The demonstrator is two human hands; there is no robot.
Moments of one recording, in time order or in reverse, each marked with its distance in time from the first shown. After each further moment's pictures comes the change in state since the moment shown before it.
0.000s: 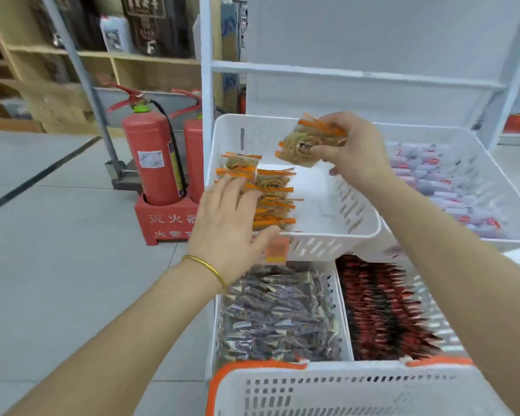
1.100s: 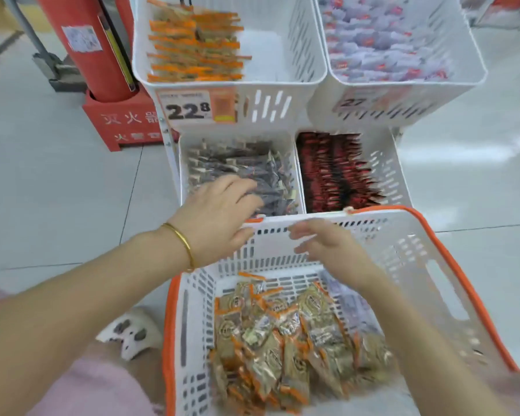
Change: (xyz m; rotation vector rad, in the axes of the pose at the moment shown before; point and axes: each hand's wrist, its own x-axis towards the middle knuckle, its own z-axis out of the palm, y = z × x) left_hand -0.130 0.061 0.033 0.099 -0.516 0.395; right_hand -0.313 0.061 -0.015 0.247 -0.467 0.572
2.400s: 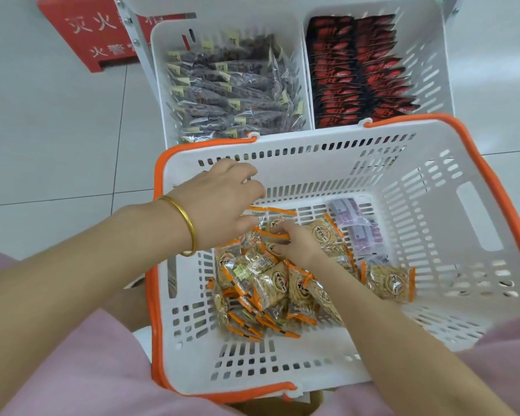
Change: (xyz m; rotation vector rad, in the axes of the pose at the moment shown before) left_hand -0.018 0.054 0.044 -0.107 -0.441 -0.077; right_hand 0.007 0.181 0.105 -0.222 -0.200 0.298
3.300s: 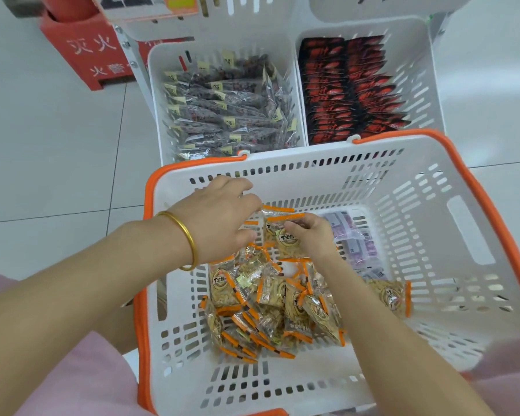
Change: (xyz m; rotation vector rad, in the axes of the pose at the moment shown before) left_hand 0.009 0.004 -0.001 -0.056 -0.062 -0.043; right_hand -0.007 -0.020 -0.039 0.563 0.321 0.089
